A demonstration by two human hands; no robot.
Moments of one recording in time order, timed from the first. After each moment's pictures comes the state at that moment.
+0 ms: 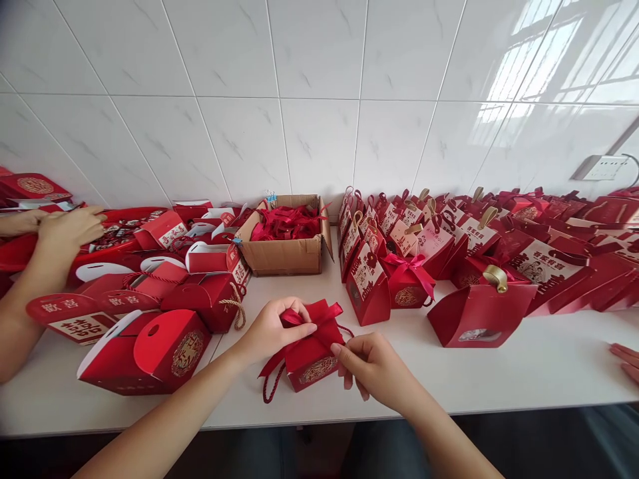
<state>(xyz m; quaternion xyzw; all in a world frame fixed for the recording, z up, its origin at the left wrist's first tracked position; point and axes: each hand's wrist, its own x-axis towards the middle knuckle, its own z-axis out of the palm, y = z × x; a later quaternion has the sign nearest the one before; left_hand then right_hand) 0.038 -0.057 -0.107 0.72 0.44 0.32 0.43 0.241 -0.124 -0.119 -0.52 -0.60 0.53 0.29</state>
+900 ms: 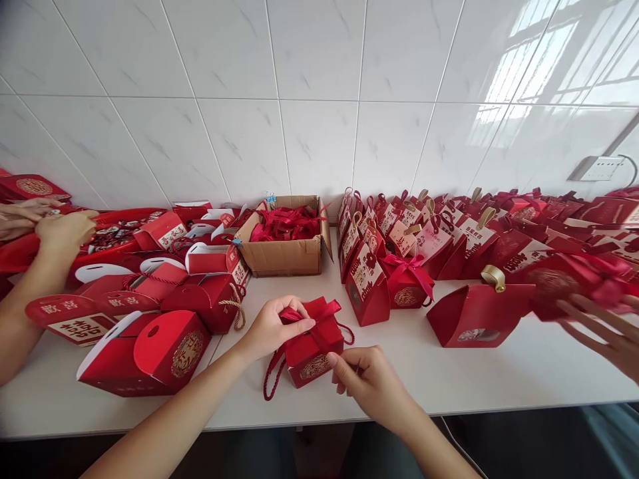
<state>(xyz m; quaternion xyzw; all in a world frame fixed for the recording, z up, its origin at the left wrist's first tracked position) 0.036 -0.049 -0.116 0.71 0.43 0.35 0.44 0.238 -0.133 -0.140 -0.51 -0.63 0.46 0.36</state>
